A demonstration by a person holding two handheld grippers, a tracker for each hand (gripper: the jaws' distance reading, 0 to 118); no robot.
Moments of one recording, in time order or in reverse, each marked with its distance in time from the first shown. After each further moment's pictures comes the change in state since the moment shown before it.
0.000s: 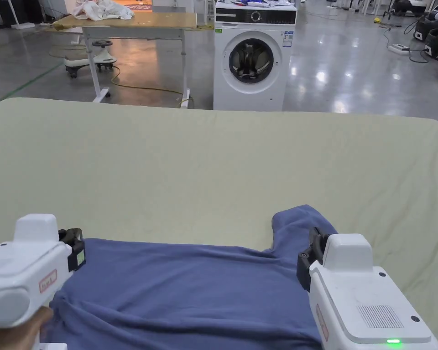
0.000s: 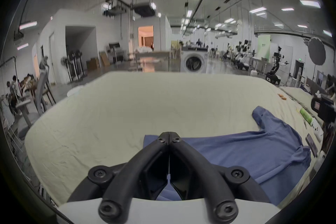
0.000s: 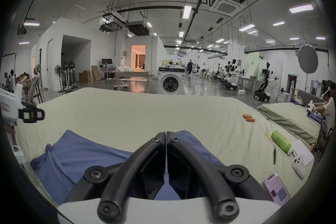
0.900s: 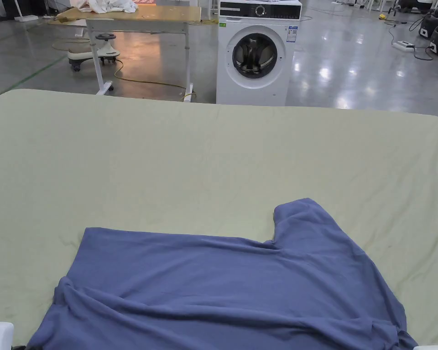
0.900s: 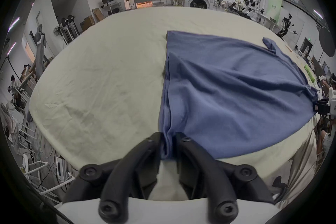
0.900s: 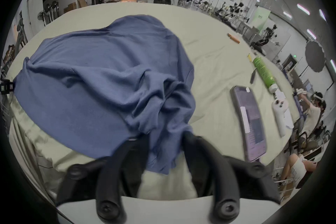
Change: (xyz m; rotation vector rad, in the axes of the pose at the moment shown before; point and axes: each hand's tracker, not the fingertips) left arm -0.055 -0.118 0.067 -0.368 0.046 -0.059; right arm 0.119 -0.112 0.055 -0.686 -0.126 0.155
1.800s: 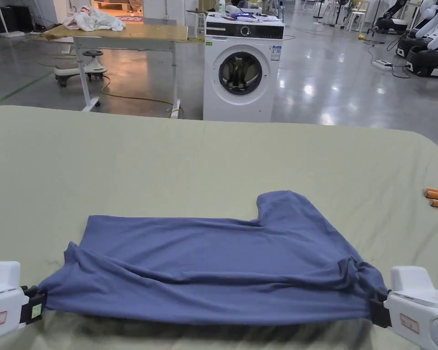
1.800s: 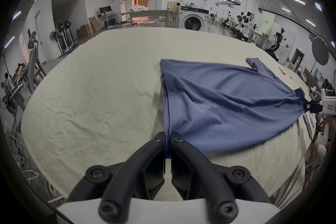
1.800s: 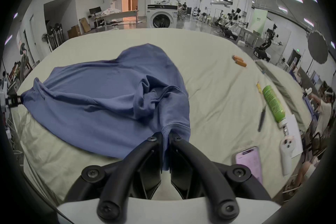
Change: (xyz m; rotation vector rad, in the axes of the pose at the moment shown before) left arm 0.012 0.100 -0.009 0.110 -0.074 0.014; right arm 0.041 0.107 -0.017 0.127 0.108 -0.076
